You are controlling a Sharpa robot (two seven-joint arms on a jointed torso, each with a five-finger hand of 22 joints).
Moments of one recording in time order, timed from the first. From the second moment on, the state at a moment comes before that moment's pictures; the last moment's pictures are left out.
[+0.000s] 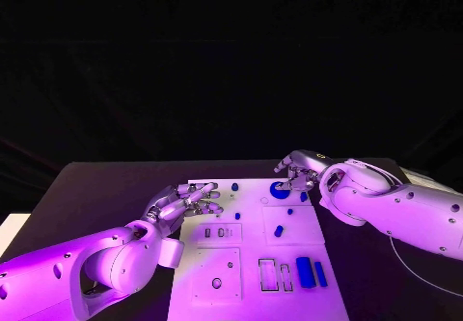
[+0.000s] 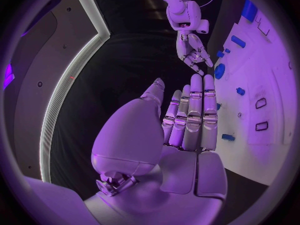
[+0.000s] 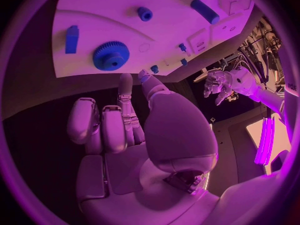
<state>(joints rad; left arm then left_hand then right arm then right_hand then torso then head) 1.10 -0.90 0.00 1.75 0.04 -0.34 0.42 1.40 0.00 0.05 0.13 0.11 0.97 0.20 0.09 0.07 1.09 0.14 0.11 0.08 1.21 0.08 0.22 0.29 0.18 1.06 0.19 0.27 0.14 1.27 -0.86 0.00 1.48 -1.48 -0.31 -0.24 1.29 -0.12 0.16 0.06 0.19 0.93 0.14 0.07 0.07 1.30 0.05 0.60 0.53 1.47 -0.03 1.37 1.16 0.10 1.29 0.09 1.36 1.12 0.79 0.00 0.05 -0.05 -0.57</state>
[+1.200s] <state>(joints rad) 1.10 -0.90 0.00 1.75 0.04 -0.34 0.41 1.40 0.00 0.05 0.13 0.11 0.97 0.20 0.09 0.07 1.09 0.14 0.11 0.08 1.21 0.08 0.22 0.29 0.18 1.06 0.19 0.27 0.14 1.27 -0.80 0.00 1.38 -1.48 -0.17 -0.31 1.37 -0.05 0.05 0.12 0.22 1.00 0.14 0.10 0.08 1.33 0.05 1.13 1.12 1.47 -0.02 1.47 1.31 0.08 1.34 0.09 1.42 1.23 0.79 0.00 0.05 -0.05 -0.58</state>
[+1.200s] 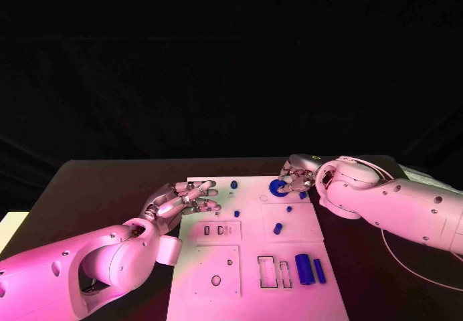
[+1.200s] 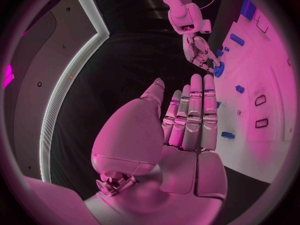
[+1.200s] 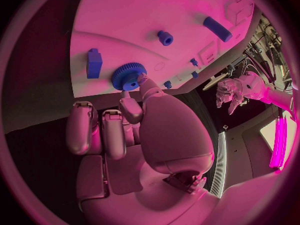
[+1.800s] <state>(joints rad) 1.10 -0.91 0.00 1.75 0.04 -0.34 0.41 1.40 0.00 0.05 0.13 0.11 0.97 0.20 0.09 0.07 1.09 0.14 0.11 0.08 1.21 0.08 0.22 0.29 0.18 1.06 0.19 0.27 0.14 1.27 -0.78 0.01 1.37 -1.56 -0.14 -0.31 1.39 -0.05 0.05 0.12 0.21 1.00 0.14 0.10 0.08 1.33 0.05 1.13 1.12 1.47 -0.02 1.47 1.31 0.08 1.34 0.09 1.42 1.23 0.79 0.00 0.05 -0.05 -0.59</state>
